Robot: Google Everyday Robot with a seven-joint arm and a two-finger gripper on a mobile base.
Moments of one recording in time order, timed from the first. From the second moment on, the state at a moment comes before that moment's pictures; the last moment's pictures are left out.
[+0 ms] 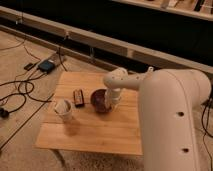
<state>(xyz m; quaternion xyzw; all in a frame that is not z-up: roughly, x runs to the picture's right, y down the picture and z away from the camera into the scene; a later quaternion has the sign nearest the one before) 0.066 0.138 0.882 -0.18 0.30 0.84 0.41</state>
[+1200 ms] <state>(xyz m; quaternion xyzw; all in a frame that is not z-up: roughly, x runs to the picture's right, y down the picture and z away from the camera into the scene) 0.123 0.126 0.884 -0.14 0.31 0.87 0.36</state>
